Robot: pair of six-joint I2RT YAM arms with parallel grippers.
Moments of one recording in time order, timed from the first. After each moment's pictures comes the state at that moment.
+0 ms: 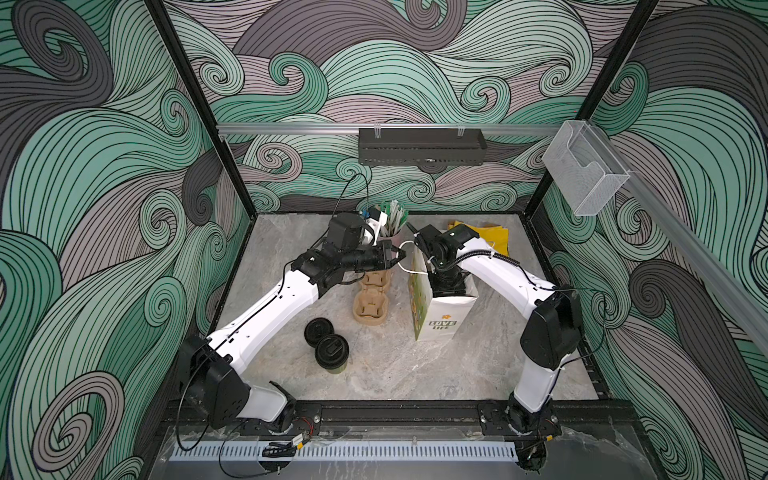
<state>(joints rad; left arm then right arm) -0.59 1.40 1.29 -0.35 0.47 -0.65 0.61 1.83 1.66 -1.41 0.00 0.49</state>
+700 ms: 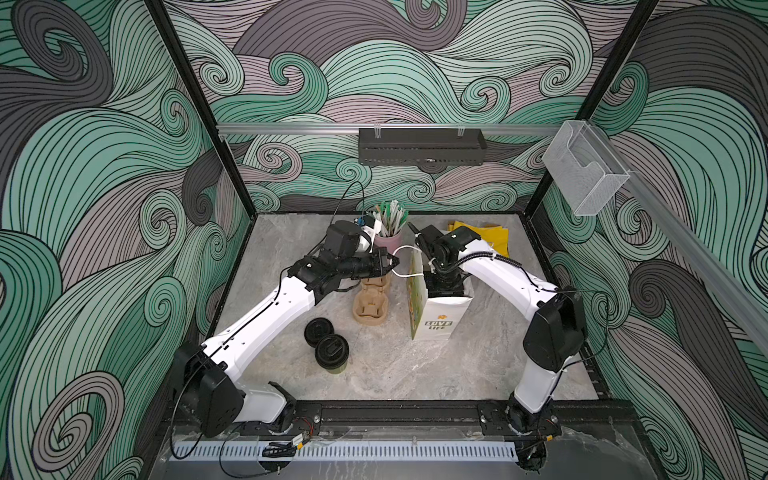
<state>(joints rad) -0.59 1.36 1.23 -0.39 0.40 -0.64 0.62 1.81 1.64 -1.36 -0.03 0.52</state>
